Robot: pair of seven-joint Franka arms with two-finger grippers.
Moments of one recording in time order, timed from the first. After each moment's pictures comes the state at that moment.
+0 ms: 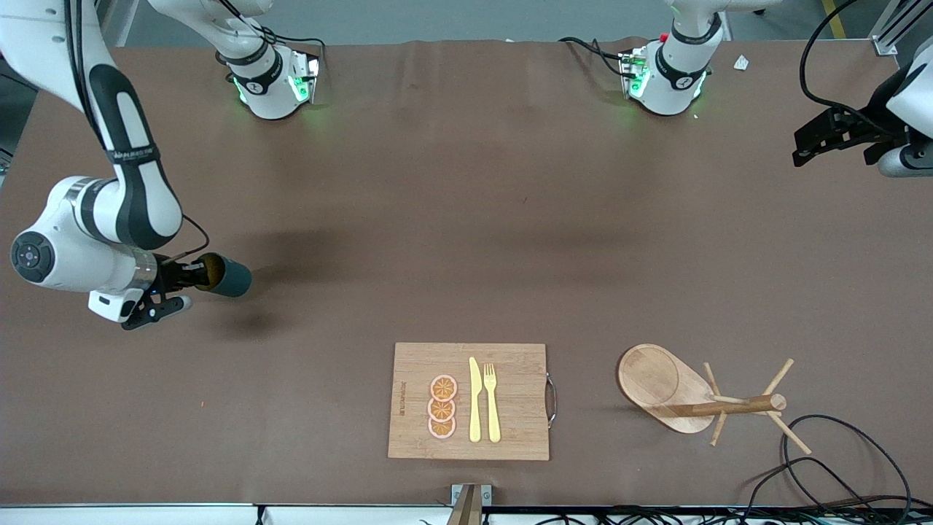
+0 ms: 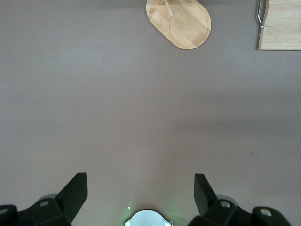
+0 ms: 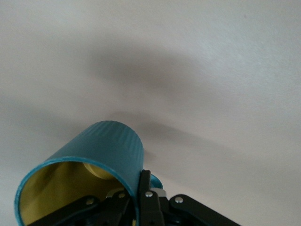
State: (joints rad) left arm -0.02 -0.01 -0.08 -1.47 0.02 1.39 -0.08; right arm 0.04 0.36 -0.11 -1.93 0.12 2.07 -0.45
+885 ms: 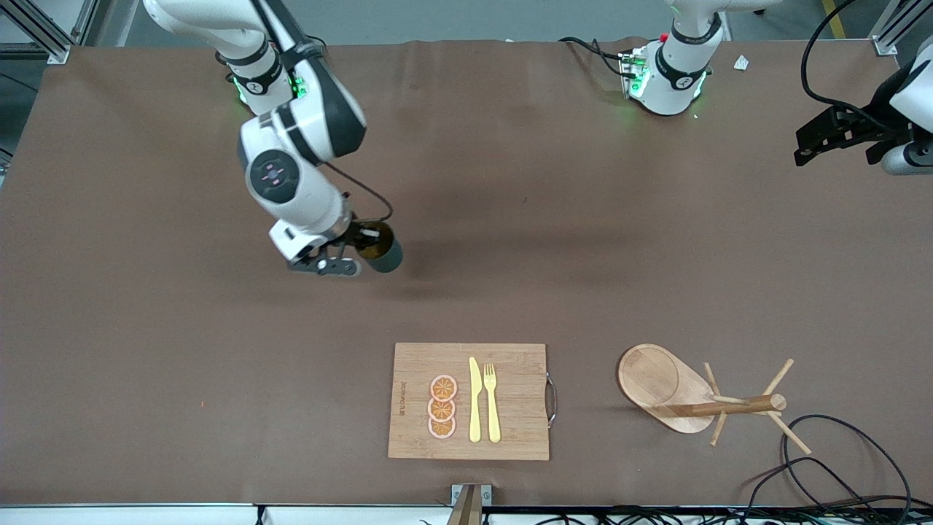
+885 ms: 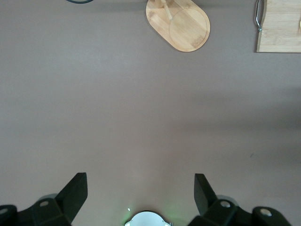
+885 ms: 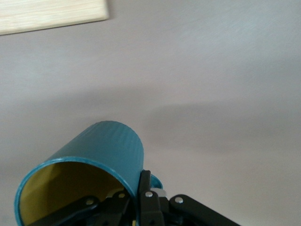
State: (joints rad) left arm -0.03 -0.02 -0.08 -1.46 0.02 1.39 -0.08; right arm 0.64 0.29 -0.10 -1.90 0.18 2.13 0.59
